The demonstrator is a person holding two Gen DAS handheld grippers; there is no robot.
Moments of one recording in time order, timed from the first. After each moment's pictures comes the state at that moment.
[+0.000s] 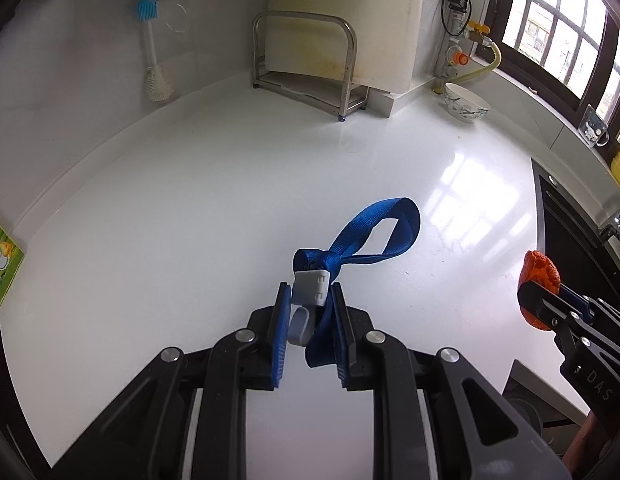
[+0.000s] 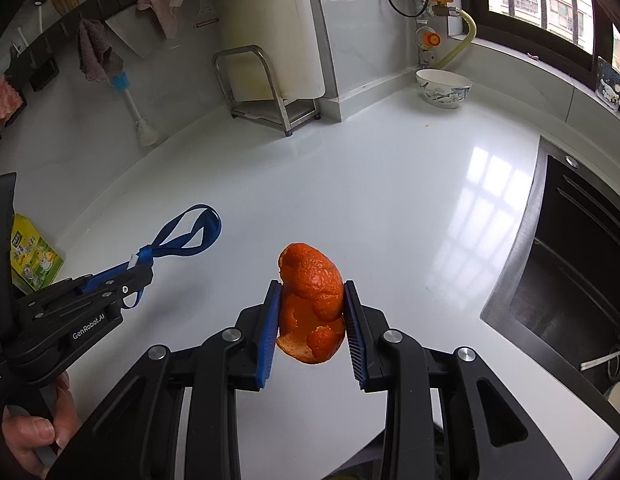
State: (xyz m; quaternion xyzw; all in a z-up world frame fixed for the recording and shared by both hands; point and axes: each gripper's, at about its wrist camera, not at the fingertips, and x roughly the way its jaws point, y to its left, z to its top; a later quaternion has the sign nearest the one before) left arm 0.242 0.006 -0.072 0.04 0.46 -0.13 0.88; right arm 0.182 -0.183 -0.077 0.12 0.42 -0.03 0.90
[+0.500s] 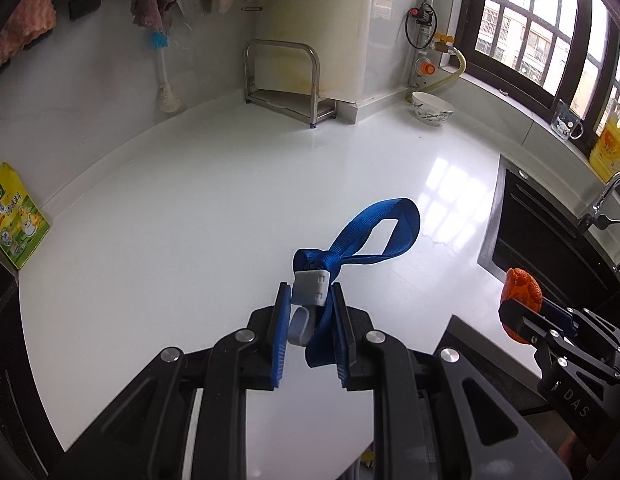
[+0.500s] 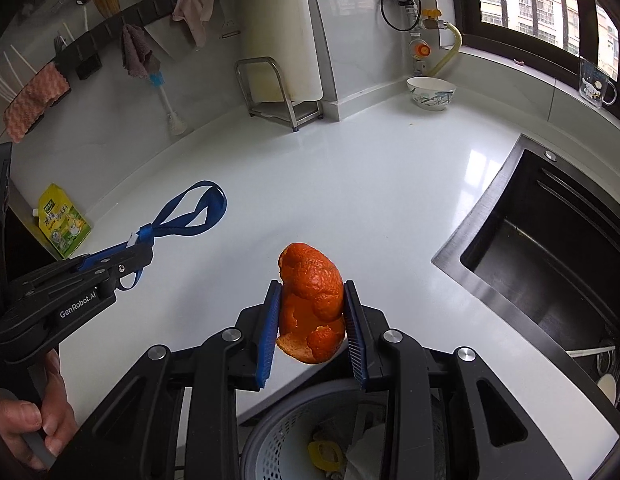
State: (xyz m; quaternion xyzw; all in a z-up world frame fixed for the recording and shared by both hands) left arm 0.134 -0.025 -0.033 0.04 0.43 -0.12 0.89; right arm 0.083 -0.205 -0.057 0.11 0.41 0.01 0.90
